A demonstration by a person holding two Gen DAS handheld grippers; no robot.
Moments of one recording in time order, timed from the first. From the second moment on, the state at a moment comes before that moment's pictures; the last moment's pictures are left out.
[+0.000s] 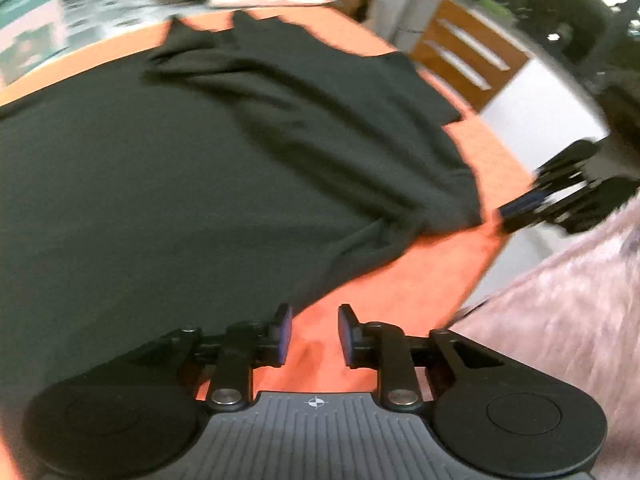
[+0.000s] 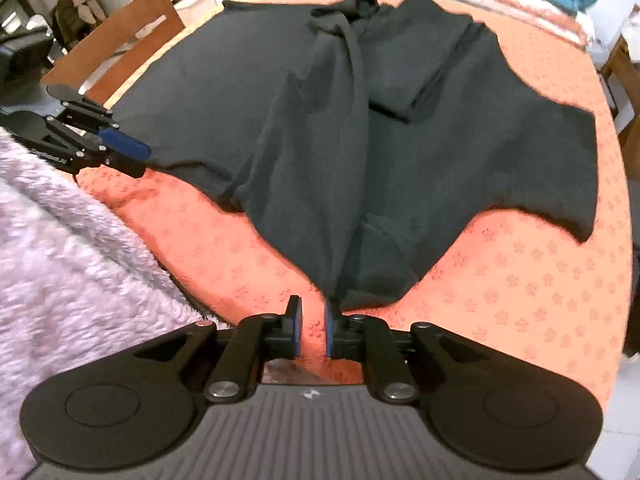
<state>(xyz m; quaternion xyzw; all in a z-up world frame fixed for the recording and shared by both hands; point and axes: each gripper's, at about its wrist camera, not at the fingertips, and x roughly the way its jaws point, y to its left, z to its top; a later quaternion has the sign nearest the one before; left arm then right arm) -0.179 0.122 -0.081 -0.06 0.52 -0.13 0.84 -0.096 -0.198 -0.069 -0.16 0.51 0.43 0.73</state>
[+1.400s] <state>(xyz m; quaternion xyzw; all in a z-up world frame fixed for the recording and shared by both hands) -0.164 0.219 -0.039 -0.16 0.45 -0.01 0.88 -0.020 -0.137 -0.028 -0.09 0.48 0.38 0.78</state>
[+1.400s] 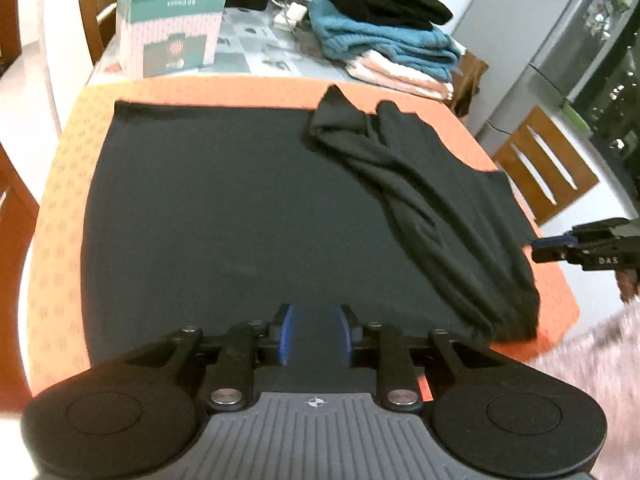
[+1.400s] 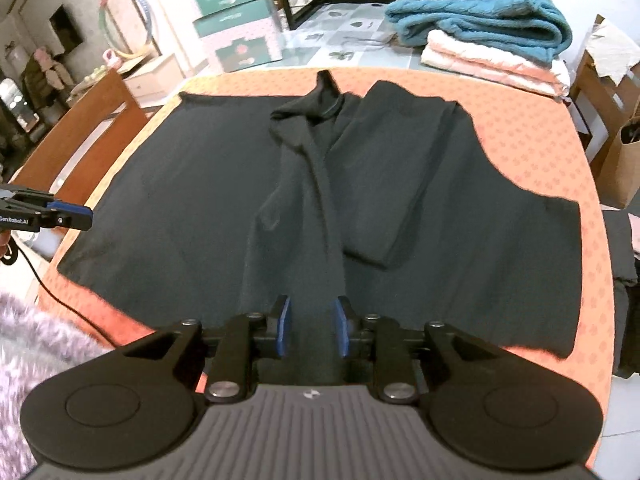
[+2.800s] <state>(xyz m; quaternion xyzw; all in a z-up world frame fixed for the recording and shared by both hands) -0.039 0.196 -0.074 -0.16 0.46 -0.01 0.88 0.148 -0.065 -0.081 -0.16 0.49 0.31 0.80</state>
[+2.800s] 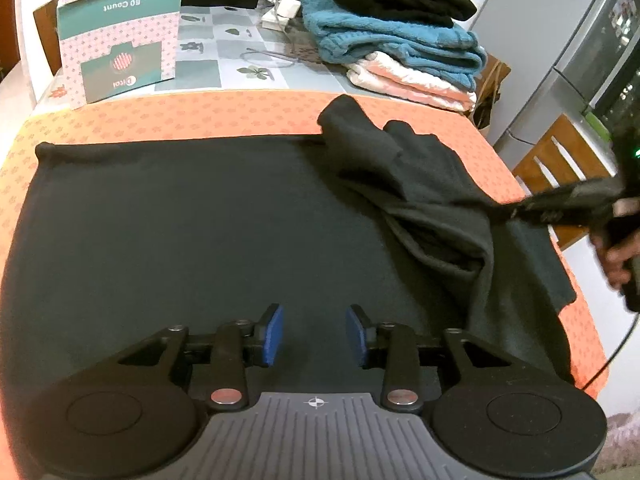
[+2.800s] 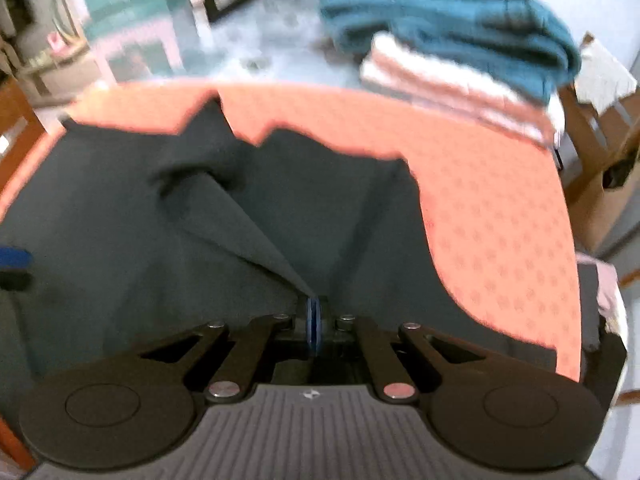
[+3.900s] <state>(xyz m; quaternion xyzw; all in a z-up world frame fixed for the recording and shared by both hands) -0.014 0.114 -0.100 -0.18 0.49 -0.21 0.82 0.231 0.034 -0.069 -0.05 0.52 0.45 0.72</state>
